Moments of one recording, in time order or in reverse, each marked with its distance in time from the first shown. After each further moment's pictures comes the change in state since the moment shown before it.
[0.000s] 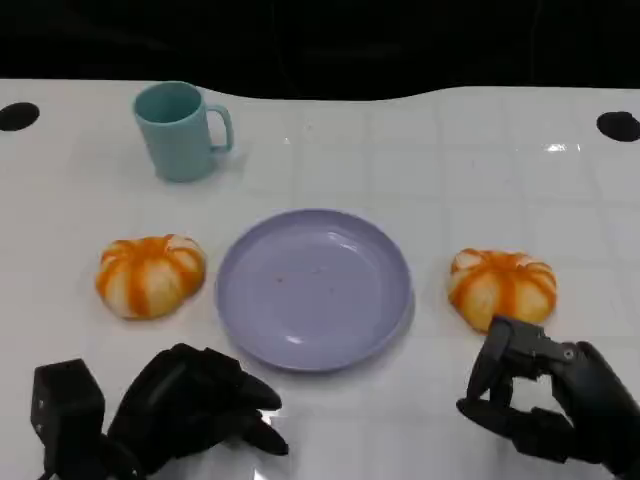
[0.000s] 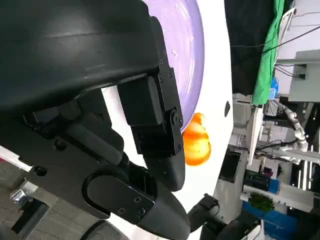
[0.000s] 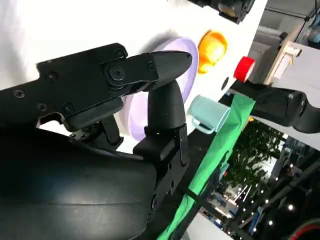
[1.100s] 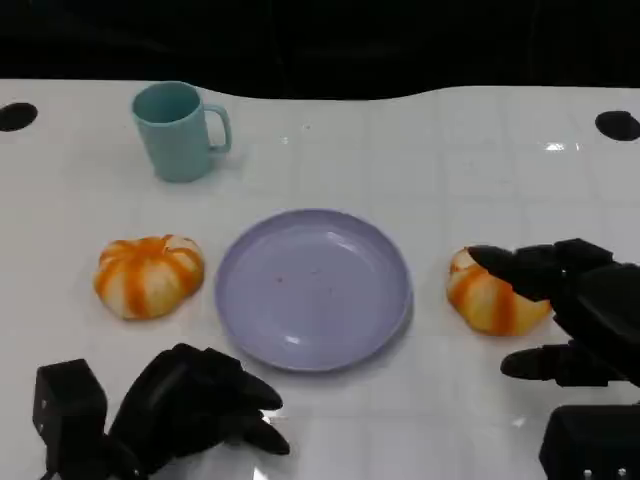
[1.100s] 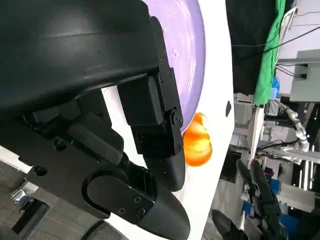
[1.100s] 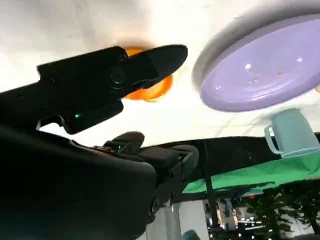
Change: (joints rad) left arm -0.010 -0.003 0.000 0.024 0.003 -0.017 0.002; right arm -0.164 -0.255 0.042 -0.182 -0.643 0.323 -0.153
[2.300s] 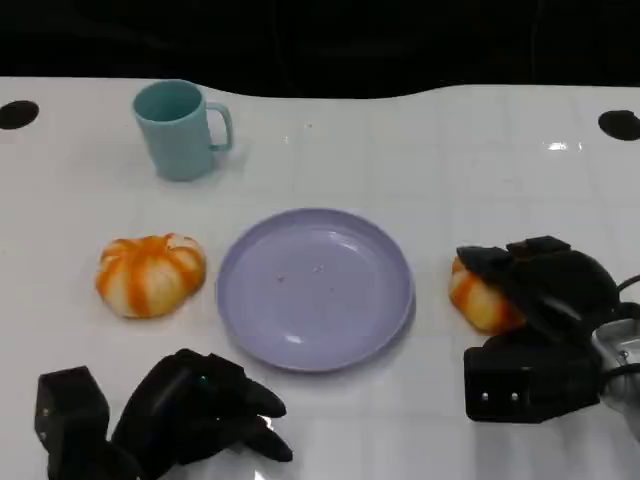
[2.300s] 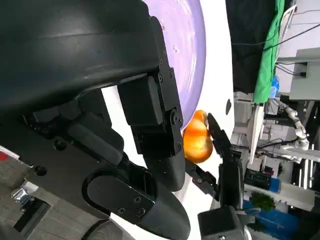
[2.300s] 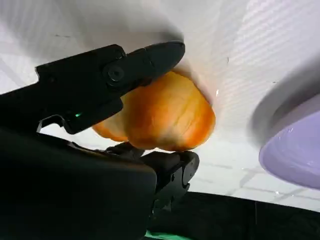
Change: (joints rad) left arm 0.036 -0.009 -0.002 -0.059 0.008 0.017 0.001; right arm -0.403 0.109 0.308 0.689 -0.108 0.165 -0.219
